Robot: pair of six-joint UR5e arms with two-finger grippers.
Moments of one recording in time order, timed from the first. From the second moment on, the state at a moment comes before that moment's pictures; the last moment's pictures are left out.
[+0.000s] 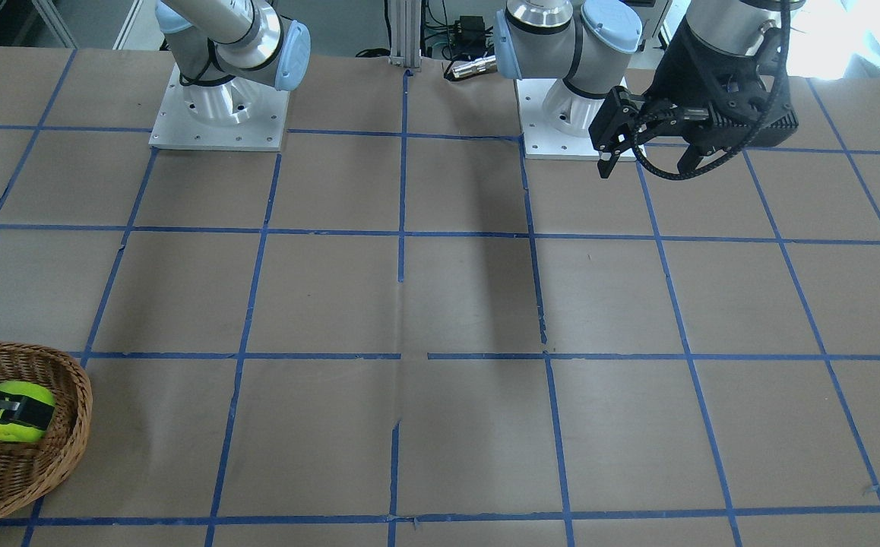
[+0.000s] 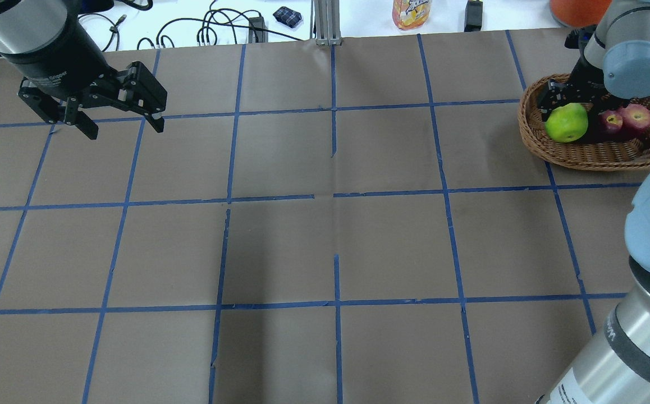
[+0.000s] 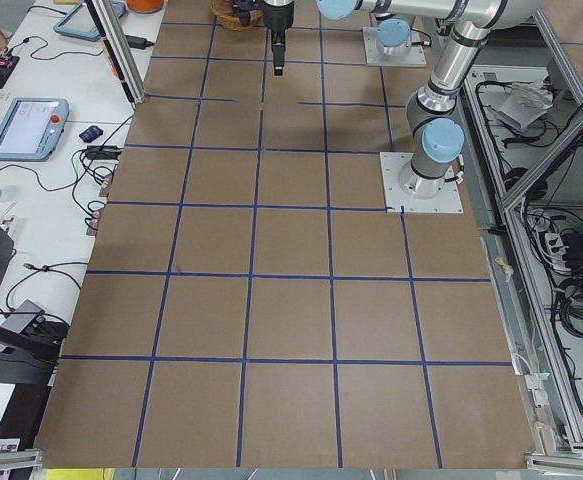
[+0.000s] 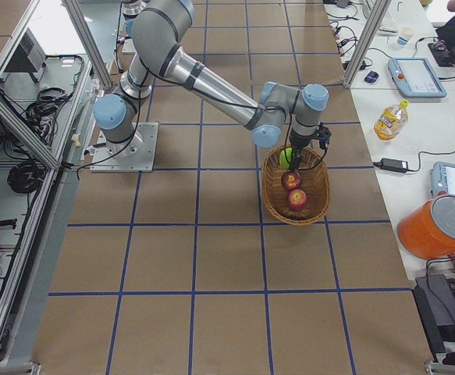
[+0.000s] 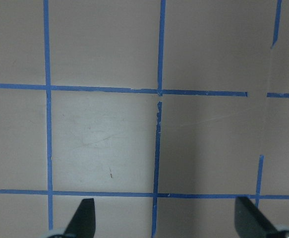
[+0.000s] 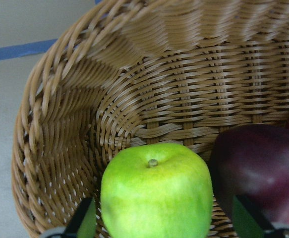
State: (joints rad) left arm -1.51 -1.53 -1.51 -1.66 1.54 0.01; right arm 1.22 -1.01 1.46 -2.02 -1.65 -0.20
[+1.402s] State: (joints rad) left arm -1.51 -1.53 -1.51 -1.66 1.54 0.01; right arm 1.38 -1.53 1.51 -1.39 -1.55 0.02
